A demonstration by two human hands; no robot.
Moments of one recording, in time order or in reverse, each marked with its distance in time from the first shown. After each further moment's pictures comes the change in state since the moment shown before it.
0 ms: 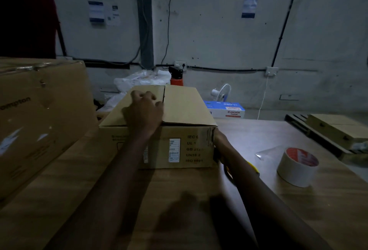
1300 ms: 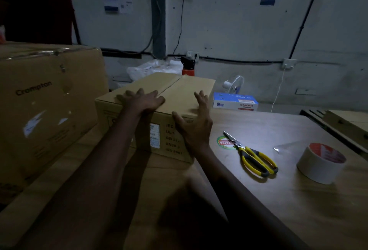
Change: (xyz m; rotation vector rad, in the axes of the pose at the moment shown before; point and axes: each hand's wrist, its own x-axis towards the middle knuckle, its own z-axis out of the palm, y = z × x) left_hand 0.050 -0.064 -0.003 0.359 -0.600 -0.099; right_hand -0.023 0.002 0.119 -0.279 0.312 -0.841
